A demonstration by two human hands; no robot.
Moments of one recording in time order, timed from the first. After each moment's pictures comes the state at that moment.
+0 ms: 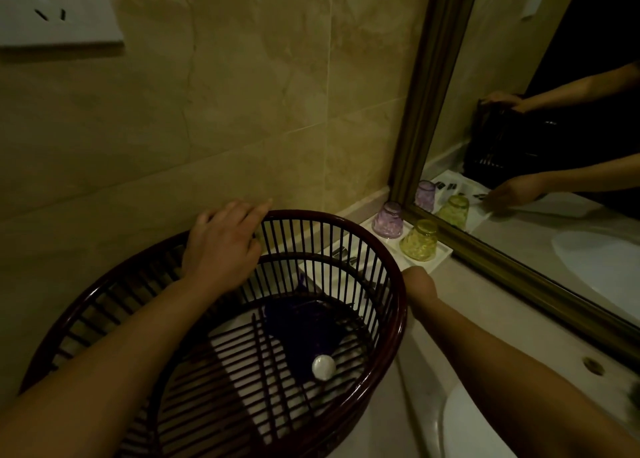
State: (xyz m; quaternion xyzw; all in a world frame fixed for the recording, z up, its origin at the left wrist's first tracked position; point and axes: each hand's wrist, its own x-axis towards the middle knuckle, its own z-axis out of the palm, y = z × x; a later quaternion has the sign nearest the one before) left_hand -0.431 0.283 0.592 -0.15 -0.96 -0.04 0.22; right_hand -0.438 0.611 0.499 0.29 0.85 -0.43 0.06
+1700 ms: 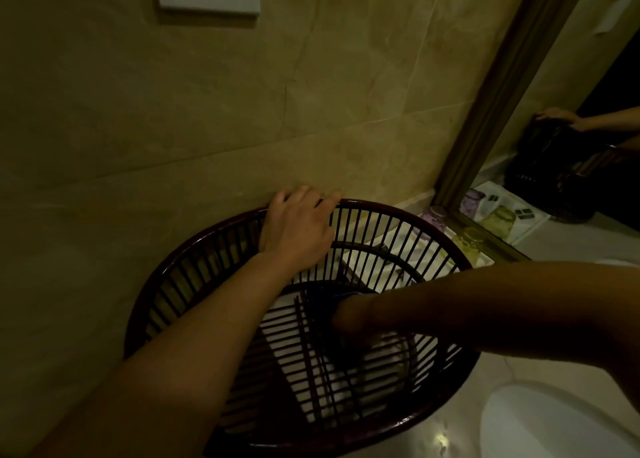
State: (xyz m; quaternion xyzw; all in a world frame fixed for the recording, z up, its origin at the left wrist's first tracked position) left_hand -0.426 0.285 0.597 -0.14 -0.97 -0.06 0.20; right_hand -0.411 0.428 0.528 -0.41 0.80 0.28 0.34
